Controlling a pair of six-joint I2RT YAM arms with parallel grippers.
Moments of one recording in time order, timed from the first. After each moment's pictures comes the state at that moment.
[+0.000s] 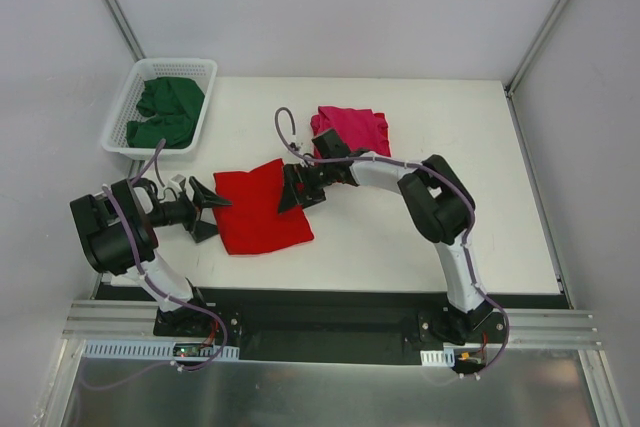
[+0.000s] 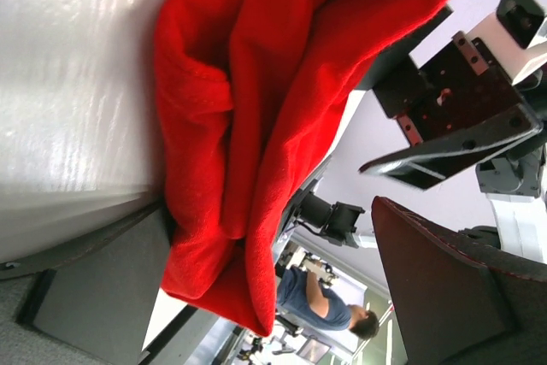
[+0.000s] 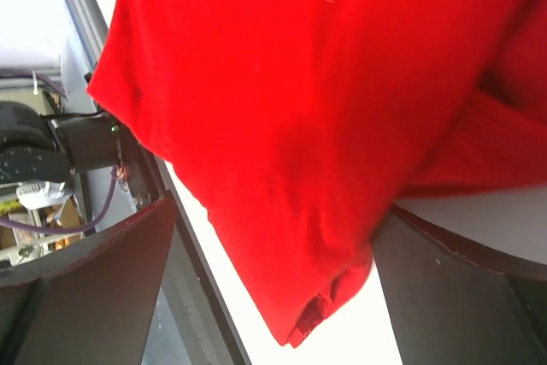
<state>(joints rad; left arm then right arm) 0.51 1.69 0.69 -0.50 1.06 -0.27 0.72 2.17 1.49 -0.22 -0.80 0.40</state>
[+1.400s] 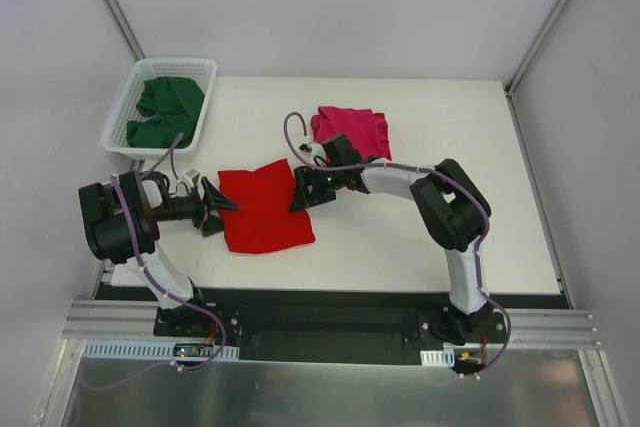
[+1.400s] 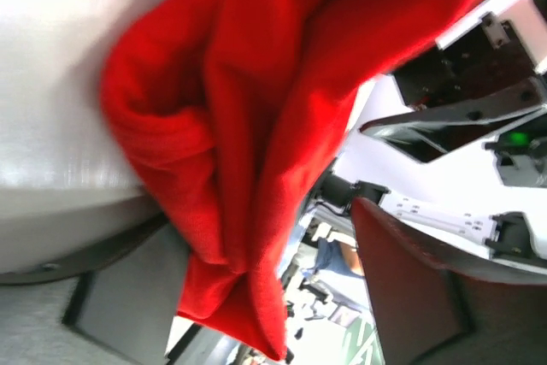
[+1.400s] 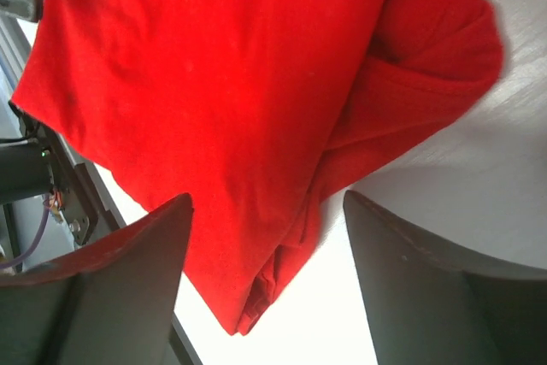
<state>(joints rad) 0.41 1.76 0.74 -0.48 1.11 -0.22 0.71 2.06 1.32 -0.13 -0.60 0.37</state>
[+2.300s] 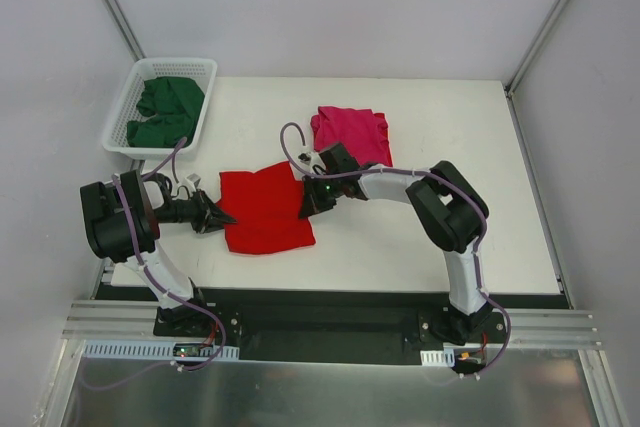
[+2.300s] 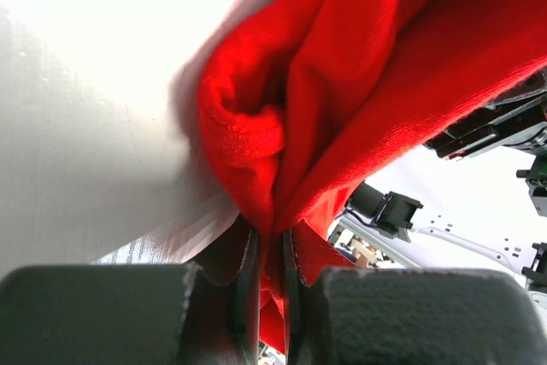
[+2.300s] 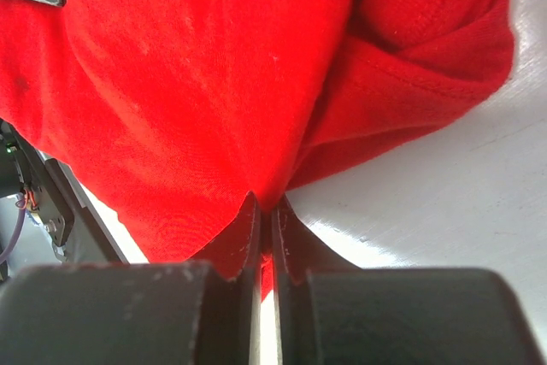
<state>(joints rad) 0.40 1.77 0.72 -0.48 0.99 -0.20 0.75 2.06 1.27 -0.12 -0.54 0.38</state>
